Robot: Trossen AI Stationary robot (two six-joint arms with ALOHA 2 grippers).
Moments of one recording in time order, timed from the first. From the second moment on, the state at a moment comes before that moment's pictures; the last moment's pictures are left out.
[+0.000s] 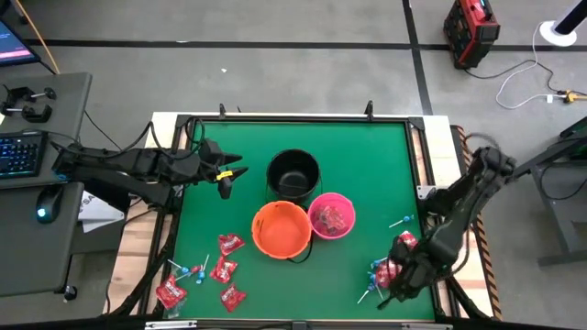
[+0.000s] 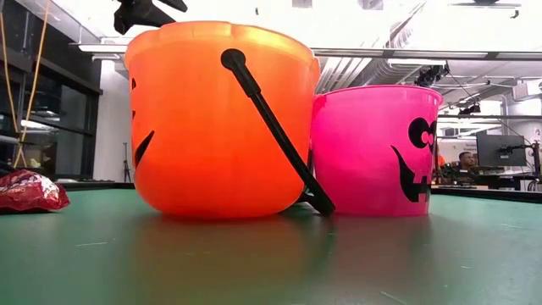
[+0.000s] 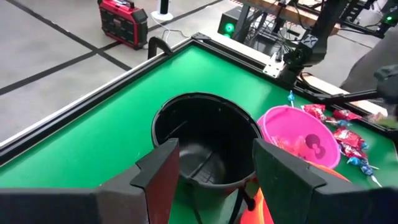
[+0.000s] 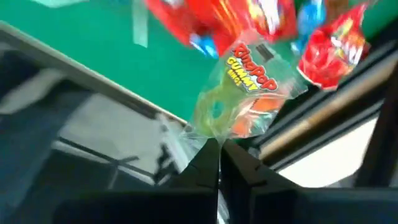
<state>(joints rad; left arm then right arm) -0.14 0.88 0.91 -0.51 -0.53 -0.47 0.90 1.45 1.11 -1.02 -0.34 1.86</state>
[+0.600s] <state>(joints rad) -0.14 0.88 0.91 -0.51 -0.53 -0.47 0.69 1.35 0.90 -0.87 -0.05 1.80</state>
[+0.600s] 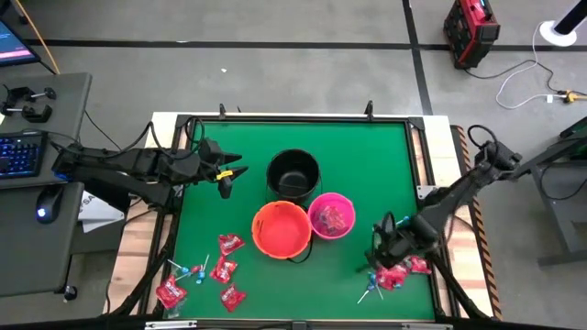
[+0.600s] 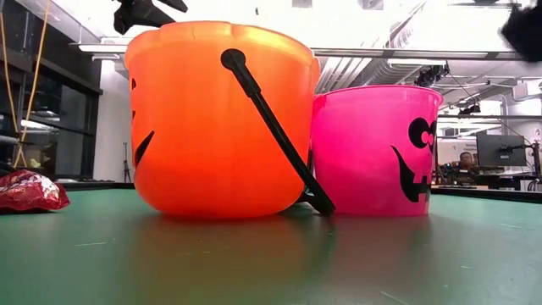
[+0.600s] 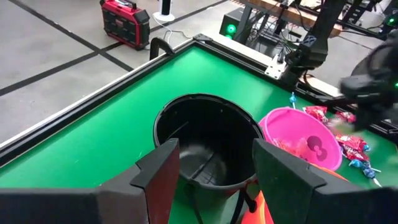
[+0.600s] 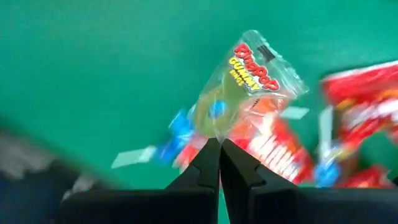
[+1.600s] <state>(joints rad) -0.14 0.88 0.91 -0.51 -0.54 -0.47 0.41 1.36 0.71 -0.80 -0.09 1.61</state>
